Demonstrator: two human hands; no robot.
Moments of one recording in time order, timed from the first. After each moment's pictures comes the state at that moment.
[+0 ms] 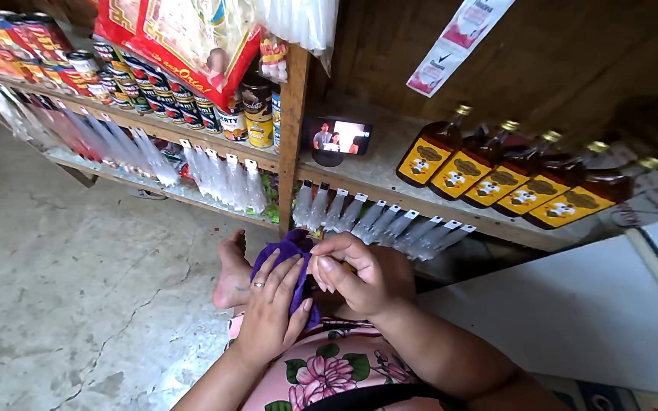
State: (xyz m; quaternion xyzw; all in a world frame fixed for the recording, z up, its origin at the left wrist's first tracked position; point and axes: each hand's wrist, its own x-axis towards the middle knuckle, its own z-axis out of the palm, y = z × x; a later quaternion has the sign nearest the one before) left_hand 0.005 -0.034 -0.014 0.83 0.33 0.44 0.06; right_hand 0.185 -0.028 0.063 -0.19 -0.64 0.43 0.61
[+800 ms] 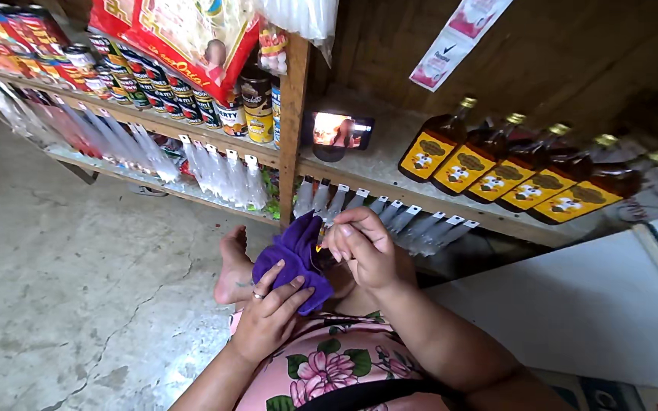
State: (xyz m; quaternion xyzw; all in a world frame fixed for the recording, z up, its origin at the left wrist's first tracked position) left_hand -0.007 -0.034 -0.040 0.84 0.24 0.48 0.03; right_hand 0.201 -0.009 0.059 -0.21 -0.58 0.43 0.66
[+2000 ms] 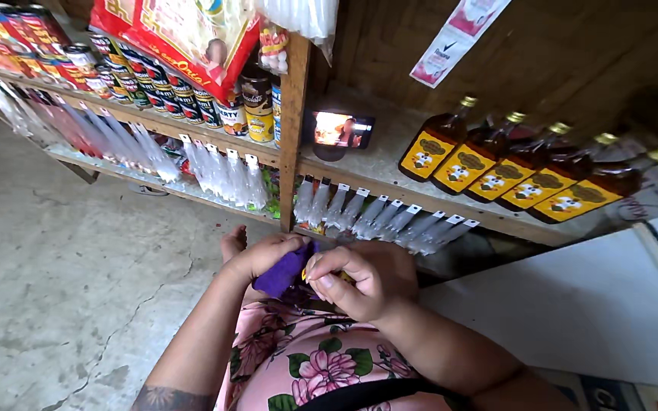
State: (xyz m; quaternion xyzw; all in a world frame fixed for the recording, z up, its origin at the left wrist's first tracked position) left_hand 0.005 0.053 0.054 0.73 0.37 0.13 0.55; right_hand 0.182 -0.035 0.056 -0.15 -0.70 0.38 0.59
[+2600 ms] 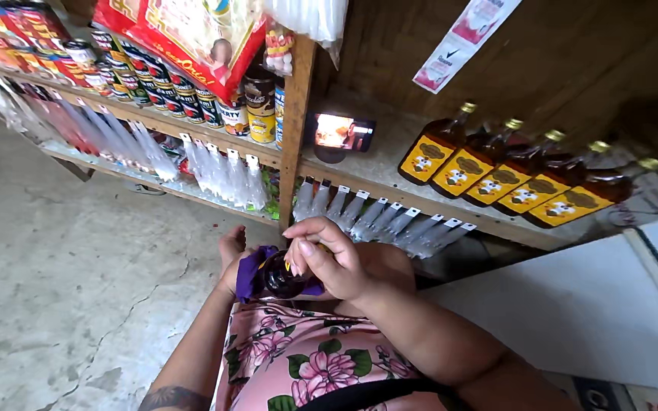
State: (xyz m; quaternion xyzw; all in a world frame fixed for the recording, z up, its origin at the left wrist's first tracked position) left_hand -0.046 0.072 -0.102 0.50 0.39 0.47 0.61; right_hand 0.157 -0.005 0.071 -0.17 -0.67 0.41 0.59
